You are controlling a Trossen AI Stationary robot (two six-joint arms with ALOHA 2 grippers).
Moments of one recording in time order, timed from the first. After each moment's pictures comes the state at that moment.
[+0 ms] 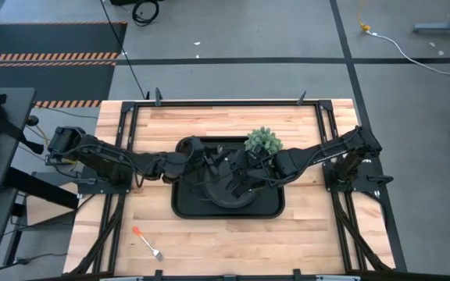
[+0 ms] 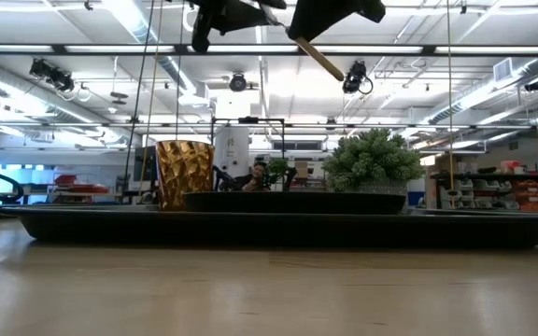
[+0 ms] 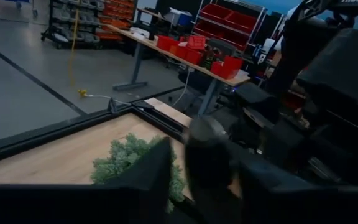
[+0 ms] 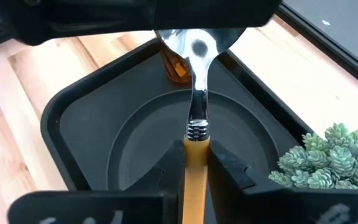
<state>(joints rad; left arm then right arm) -0.20 1.45 0.91 0.48 -0.70 -0.40 0.30 1.76 1.68 -0.97 0.58 0.79</state>
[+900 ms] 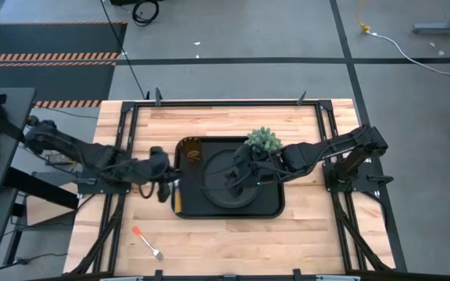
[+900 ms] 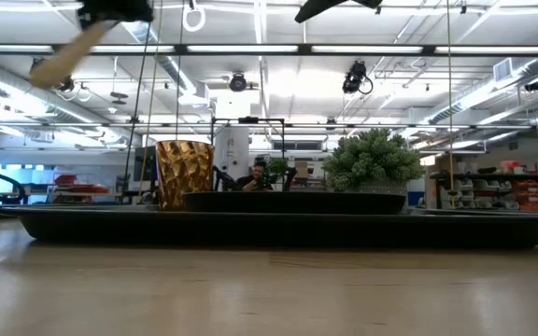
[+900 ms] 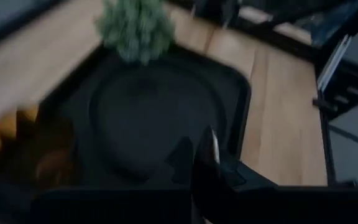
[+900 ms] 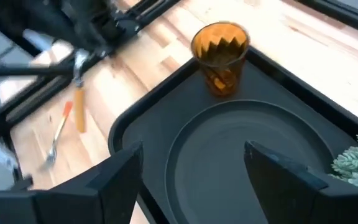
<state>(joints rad) -0.39 0.98 0.91 -0.55 -0.47 -0.63 0.30 1.70 1.68 -0.85 0.49 0.87</state>
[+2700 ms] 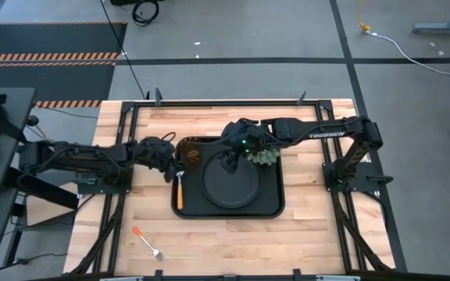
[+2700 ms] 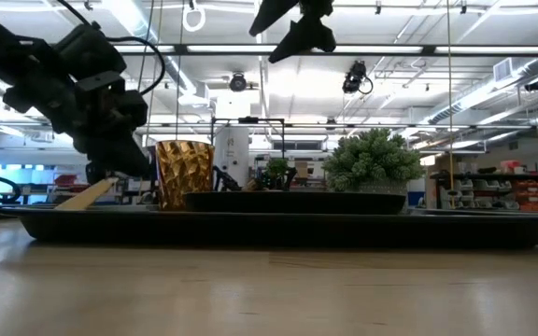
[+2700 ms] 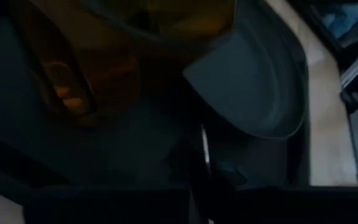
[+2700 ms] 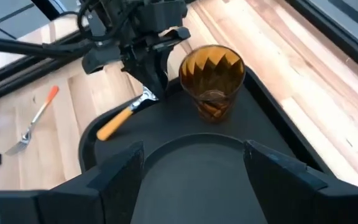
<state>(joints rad) 0.26 1.00 0.22 0.17 0.24 -0.52 0.02 1.70 1.63 -0.69 0.17 0.45</state>
